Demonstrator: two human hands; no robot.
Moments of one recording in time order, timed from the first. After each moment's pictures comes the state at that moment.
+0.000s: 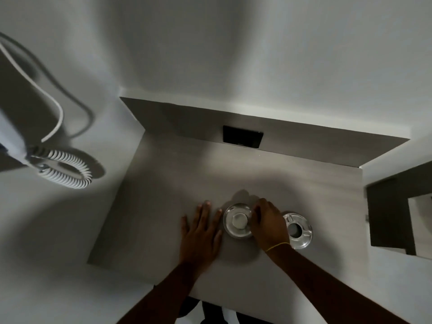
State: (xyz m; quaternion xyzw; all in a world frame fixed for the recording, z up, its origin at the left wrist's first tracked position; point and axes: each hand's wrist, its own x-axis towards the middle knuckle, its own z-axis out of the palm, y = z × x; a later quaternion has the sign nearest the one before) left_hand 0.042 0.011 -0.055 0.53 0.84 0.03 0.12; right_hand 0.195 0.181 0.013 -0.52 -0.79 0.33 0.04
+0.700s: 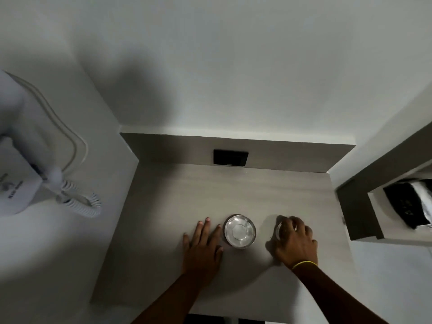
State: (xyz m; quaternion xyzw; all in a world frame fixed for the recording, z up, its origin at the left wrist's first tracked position) left_hand 0.023 0.009 -0.023 0.57 0.80 0.01 0.18; right_hand 0.266 0.158 0.034 -0.64 -0.74 0.20 -0.08
